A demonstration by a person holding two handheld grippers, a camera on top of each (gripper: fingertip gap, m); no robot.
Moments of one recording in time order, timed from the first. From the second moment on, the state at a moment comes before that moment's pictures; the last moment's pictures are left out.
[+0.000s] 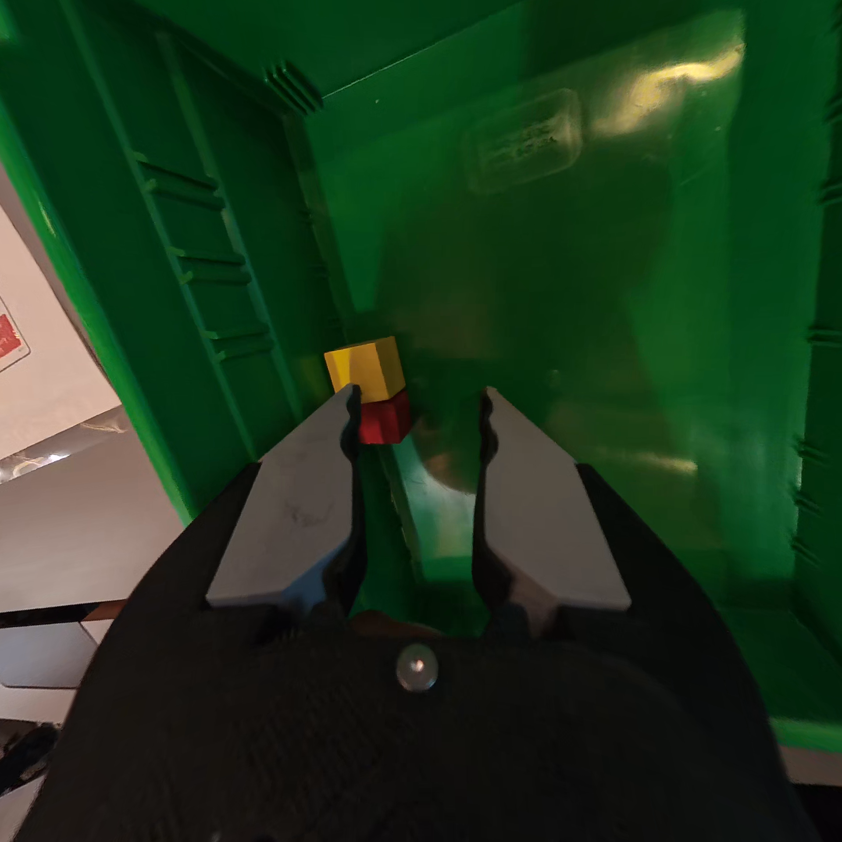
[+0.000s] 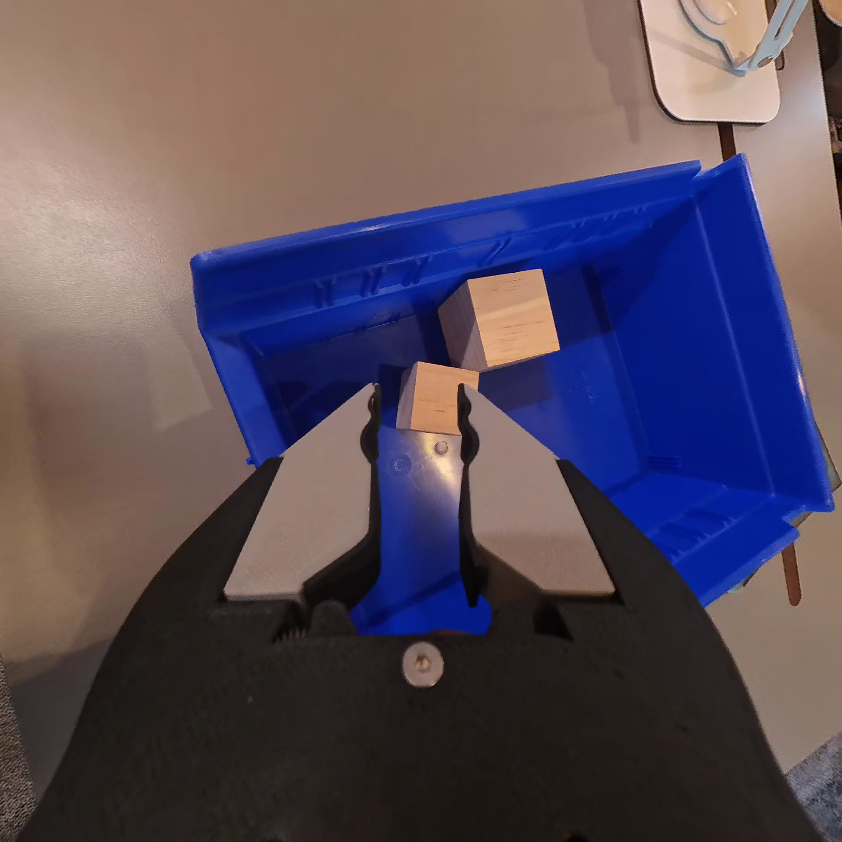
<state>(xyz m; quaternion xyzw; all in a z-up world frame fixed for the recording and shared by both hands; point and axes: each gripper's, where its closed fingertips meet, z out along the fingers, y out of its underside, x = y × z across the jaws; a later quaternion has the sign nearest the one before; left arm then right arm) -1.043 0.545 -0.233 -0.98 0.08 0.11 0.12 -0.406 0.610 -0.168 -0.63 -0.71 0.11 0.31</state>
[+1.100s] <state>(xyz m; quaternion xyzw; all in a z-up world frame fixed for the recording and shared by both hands) -1.010 0.551 -0.233 -0.90 0.40 0.08 0.12 -0.397 0.598 -0.174 -0.64 -0.70 0.13 0.29</state>
